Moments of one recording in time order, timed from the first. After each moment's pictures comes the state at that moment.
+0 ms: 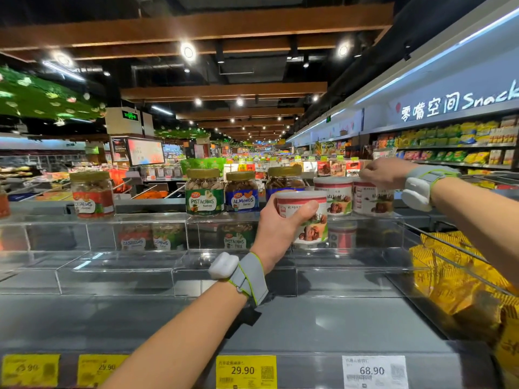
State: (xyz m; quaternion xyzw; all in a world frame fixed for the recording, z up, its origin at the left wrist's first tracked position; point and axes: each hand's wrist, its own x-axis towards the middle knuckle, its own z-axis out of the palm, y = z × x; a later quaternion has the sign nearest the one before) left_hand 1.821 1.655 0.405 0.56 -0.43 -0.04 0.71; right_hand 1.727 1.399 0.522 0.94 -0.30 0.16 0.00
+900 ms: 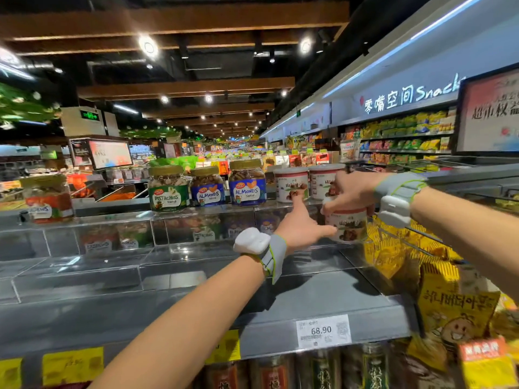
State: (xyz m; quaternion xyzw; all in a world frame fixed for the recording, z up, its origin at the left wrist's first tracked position) left_hand 1.756 1.585 0.405 0.77 -0.48 -0.11 0.41; right_hand 1.640 1.482 0.493 0.95 -0.31 0.06 0.00
